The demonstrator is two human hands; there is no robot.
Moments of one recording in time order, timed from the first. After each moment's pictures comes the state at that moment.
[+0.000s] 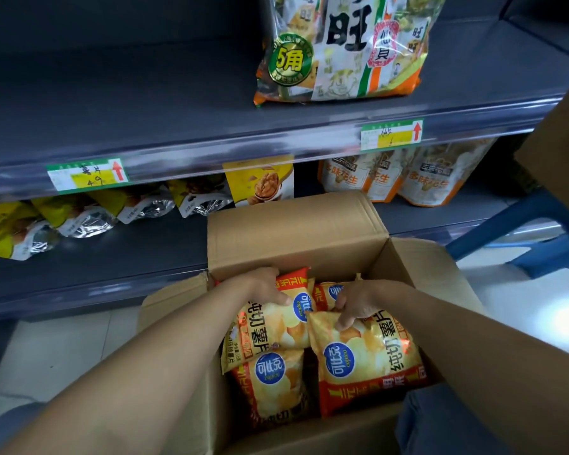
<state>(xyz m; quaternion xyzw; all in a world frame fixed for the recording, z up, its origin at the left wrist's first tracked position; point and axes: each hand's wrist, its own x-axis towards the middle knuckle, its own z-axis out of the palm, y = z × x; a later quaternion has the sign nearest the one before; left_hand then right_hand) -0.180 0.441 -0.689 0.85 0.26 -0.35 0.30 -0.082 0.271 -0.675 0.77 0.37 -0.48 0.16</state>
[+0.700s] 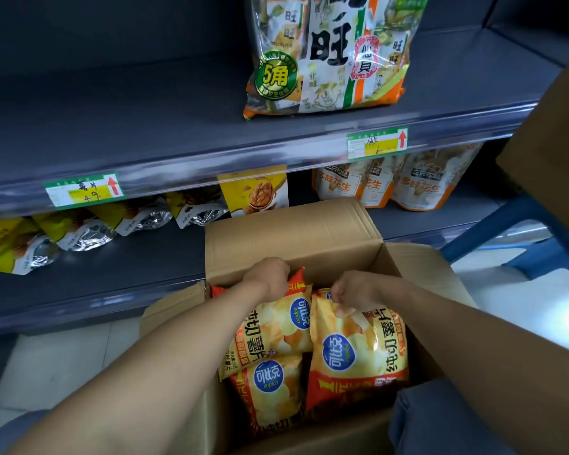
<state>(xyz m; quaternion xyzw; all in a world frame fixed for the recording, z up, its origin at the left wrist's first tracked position) -0.162 0.419 -0.665 0.92 0.23 -0.22 0.21 -0.072 0.265 -0.656 0.80 0.41 -0.44 0.02</state>
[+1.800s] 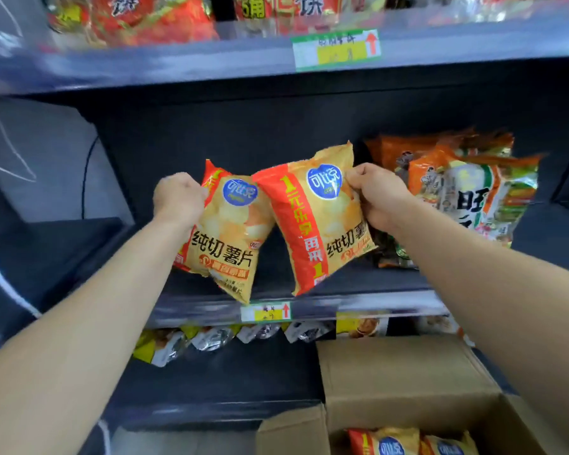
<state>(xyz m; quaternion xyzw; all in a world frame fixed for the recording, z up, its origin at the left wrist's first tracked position) -0.284 0.691 -0.352 0.73 0.45 0.40 0.32 -0.095 0.507 -0.355 0.67 0.22 -0.21 -0.67</state>
